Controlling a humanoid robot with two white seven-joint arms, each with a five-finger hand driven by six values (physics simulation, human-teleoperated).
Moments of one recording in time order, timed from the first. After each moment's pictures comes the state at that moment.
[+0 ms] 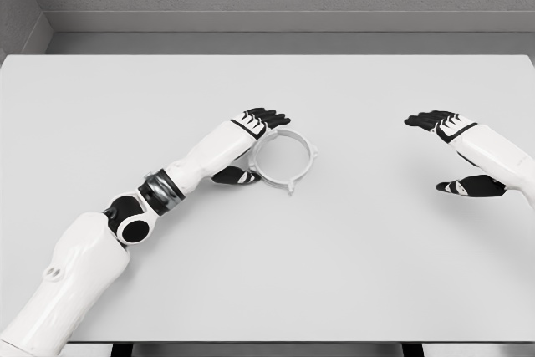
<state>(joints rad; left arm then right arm) -0.38 0.25 -0.52 -1.21 -0.68 -0.61 0.07 0.00 -0.54 -0.20 -1.68 0.30 -0.61 0.61</state>
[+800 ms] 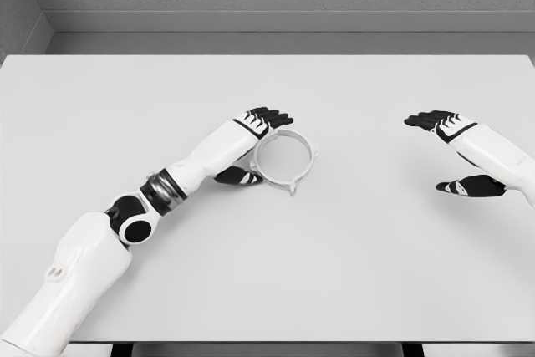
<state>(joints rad) -0.38 0.24 -0.52 -1.21 -0.68 -0.61 0.07 0.00 -0.54 -0.20 -1.68 0.30 -0.61 0.61</state>
